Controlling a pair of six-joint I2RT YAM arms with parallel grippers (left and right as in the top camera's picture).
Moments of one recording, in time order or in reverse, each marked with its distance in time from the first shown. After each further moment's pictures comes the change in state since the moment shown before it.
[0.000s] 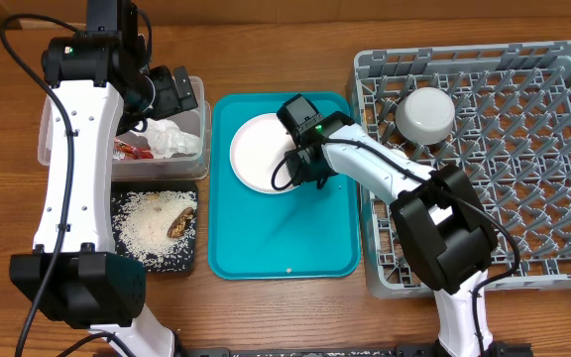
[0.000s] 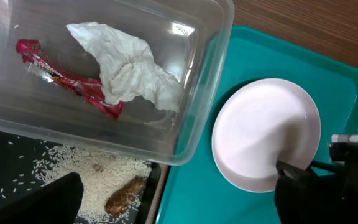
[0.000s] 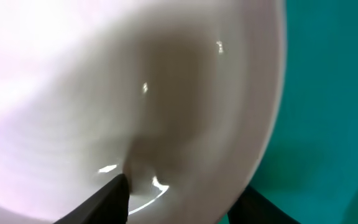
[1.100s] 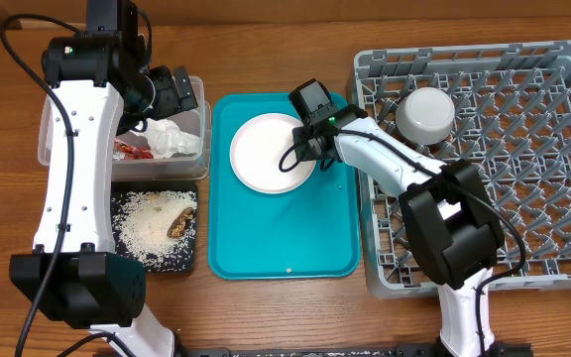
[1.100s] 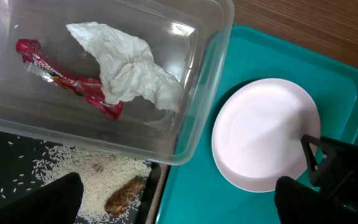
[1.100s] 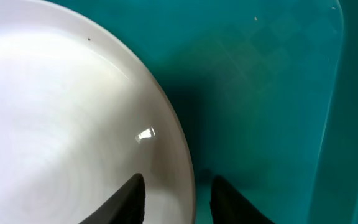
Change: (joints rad) left arm 0.000 0.000 0.000 0.000 0.000 0.000; right arm -0.056 0.000 -0.002 0.148 0.044 0.082
